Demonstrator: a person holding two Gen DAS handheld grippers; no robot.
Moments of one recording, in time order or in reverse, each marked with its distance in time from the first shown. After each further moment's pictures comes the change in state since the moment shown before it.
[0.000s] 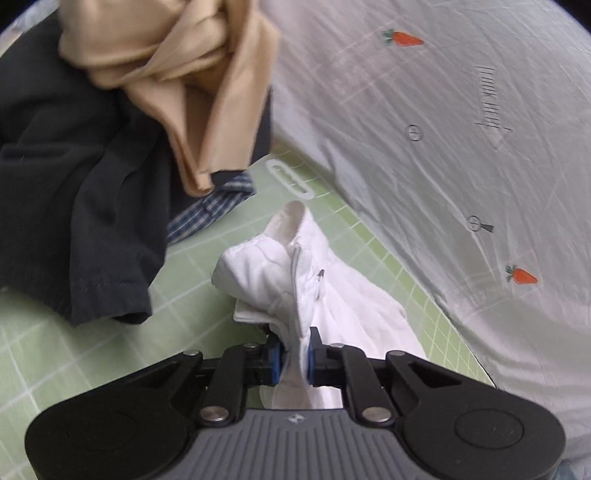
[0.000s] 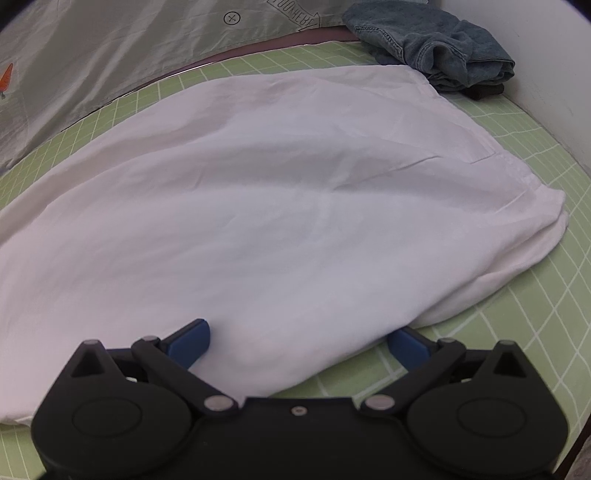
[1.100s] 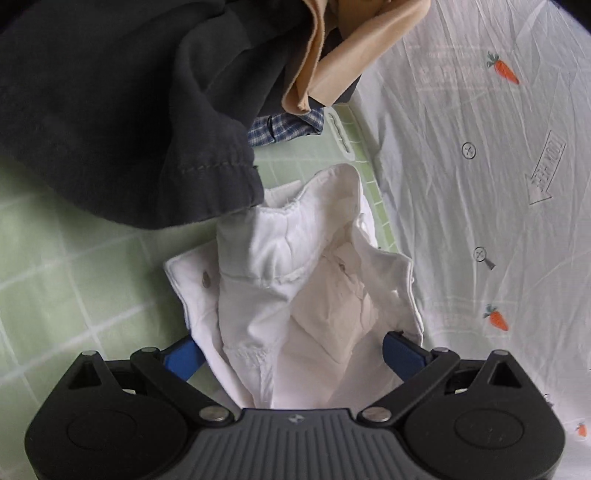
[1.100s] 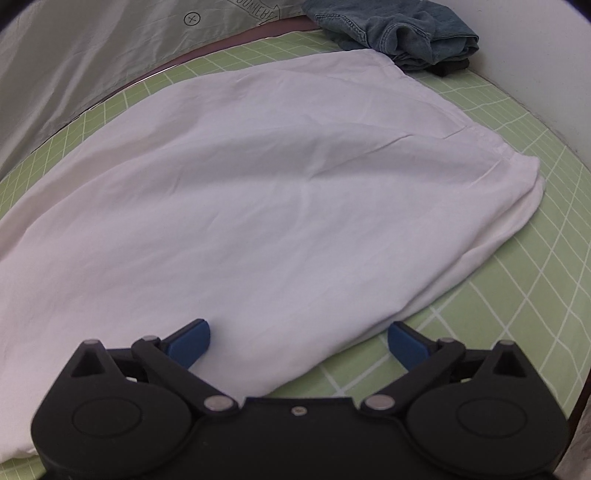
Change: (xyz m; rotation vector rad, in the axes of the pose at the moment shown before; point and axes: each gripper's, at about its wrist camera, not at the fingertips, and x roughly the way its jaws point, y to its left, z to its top) left arm 0.037 0.076 0.003 -0.455 0.198 -0.158; right arm -0.001 0.002 0.000 0.118 0.033 -0.068
